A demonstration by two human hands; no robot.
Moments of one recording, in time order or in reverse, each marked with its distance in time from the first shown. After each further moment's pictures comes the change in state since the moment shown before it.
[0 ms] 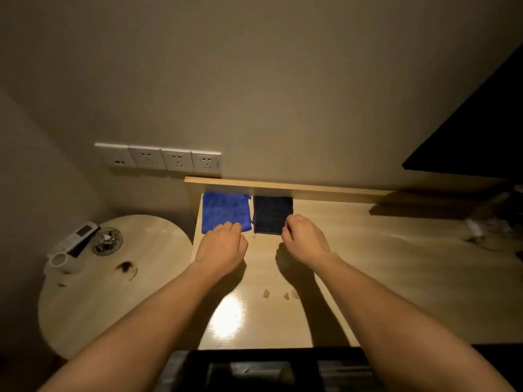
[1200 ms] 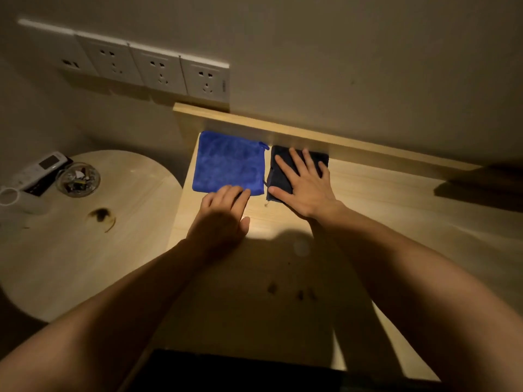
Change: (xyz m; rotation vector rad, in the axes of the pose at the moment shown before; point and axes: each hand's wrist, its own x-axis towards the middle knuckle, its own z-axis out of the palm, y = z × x) left_hand 0.050 -0.066 0.140 0.175 0.019 0.119; right_hand 0.146 0.071 0.143 -0.260 -0.214 -0.222
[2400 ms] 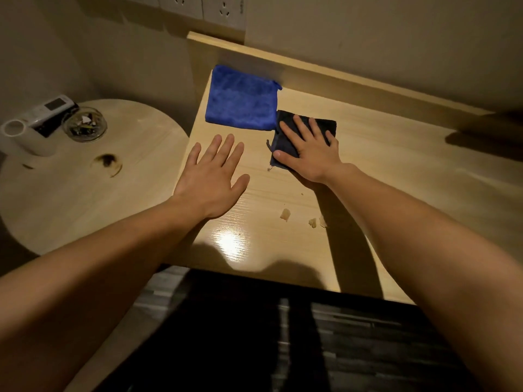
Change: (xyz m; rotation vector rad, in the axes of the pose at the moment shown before) left_hand -0.081 -0.010 0.018 0.054 -0.087 -0.129; right_hand -0.070 -0.035 0.024 0.042 -0.067 0.024
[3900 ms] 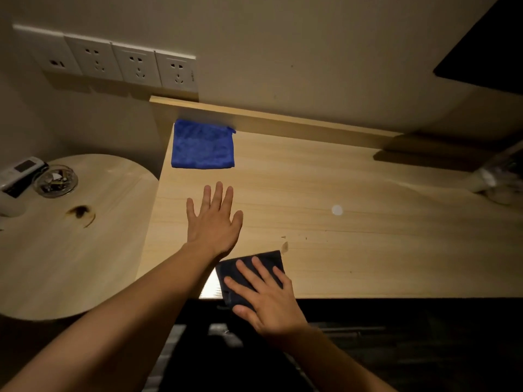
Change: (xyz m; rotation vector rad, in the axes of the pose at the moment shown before) left_hand -0.005 0.079 0.001 -0.240 -0.086 -0.107; right_hand -0.243 -0.079 0.087 0.101 -0.041 -0.199
